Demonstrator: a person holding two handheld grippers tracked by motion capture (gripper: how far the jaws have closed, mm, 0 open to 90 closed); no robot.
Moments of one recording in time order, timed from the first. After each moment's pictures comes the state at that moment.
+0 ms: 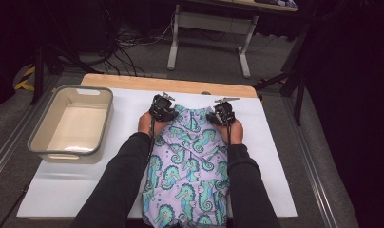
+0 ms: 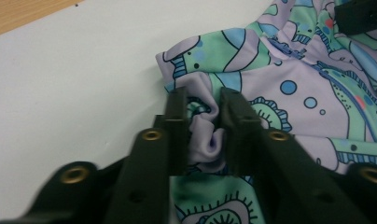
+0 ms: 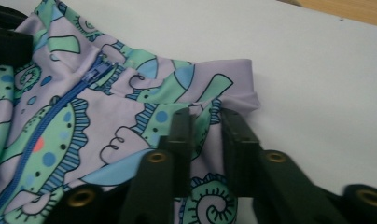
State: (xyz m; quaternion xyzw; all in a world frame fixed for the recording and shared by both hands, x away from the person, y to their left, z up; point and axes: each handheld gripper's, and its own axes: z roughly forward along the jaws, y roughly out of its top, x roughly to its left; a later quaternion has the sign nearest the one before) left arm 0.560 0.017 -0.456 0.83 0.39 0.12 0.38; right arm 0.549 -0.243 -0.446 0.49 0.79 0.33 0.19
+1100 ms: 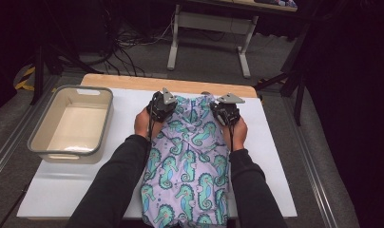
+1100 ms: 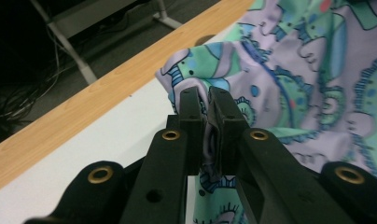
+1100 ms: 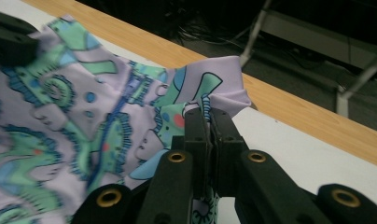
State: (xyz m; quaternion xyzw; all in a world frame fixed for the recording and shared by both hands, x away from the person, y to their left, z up) left arm 0.505 0.019 -0.403 0.81 0.31 0.27 0.41; right arm 0.498 -0.230 -0.388 0.41 0.76 0.38 0.33
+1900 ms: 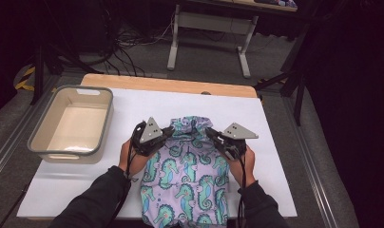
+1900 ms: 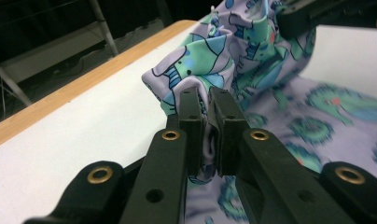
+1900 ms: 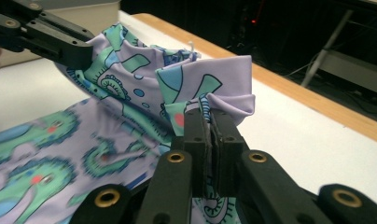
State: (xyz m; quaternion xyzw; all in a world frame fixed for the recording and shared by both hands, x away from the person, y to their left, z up) left arm 0.393 0.054 -0.411 0.80 0.22 0.23 0.51; right arm 0.387 -0.236 -0.392 0.30 0.78 0.47 0.28
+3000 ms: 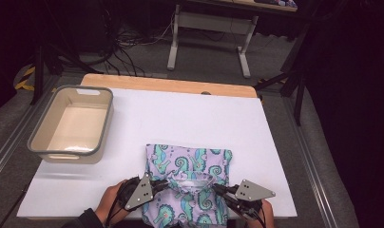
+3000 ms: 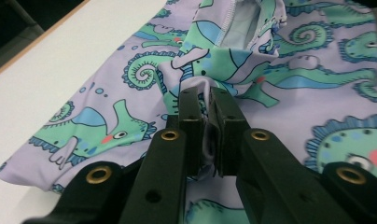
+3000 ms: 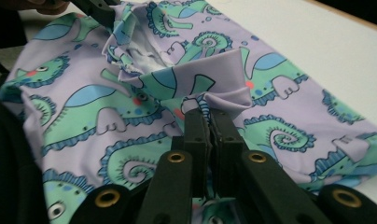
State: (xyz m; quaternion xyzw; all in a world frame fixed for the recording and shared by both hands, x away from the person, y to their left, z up) left arm 0.274 0.077 -0.451 0.86 0.09 0.21 0.46; right arm 0.255 -0.272 -0.438 0.23 0.84 0.46 0.20
